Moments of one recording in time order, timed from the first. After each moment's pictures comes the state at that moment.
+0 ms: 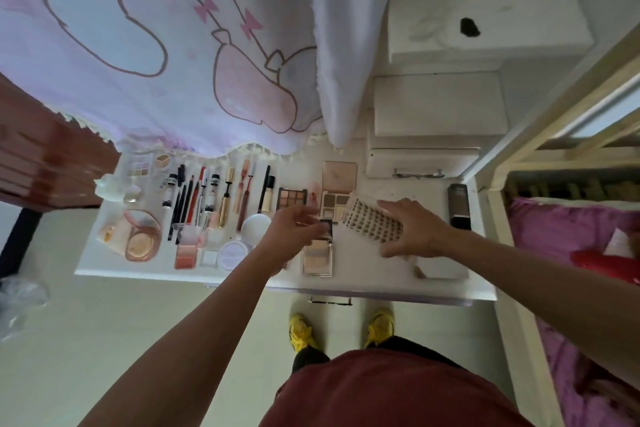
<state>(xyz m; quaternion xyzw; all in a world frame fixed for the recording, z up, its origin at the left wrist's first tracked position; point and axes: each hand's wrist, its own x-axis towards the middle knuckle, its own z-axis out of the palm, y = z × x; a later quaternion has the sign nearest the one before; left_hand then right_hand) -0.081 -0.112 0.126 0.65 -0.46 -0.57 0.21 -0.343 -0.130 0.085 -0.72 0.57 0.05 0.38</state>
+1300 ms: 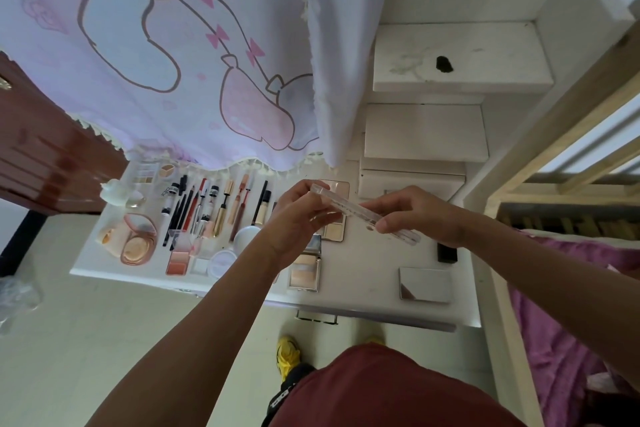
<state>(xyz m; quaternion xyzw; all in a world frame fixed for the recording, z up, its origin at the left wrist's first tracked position) -0.126 -0.120 0.179 0.43 -0.35 -0.72 0.43 -0.359 -0.143 0.191 -0.65 0.42 -0.13 0.62</state>
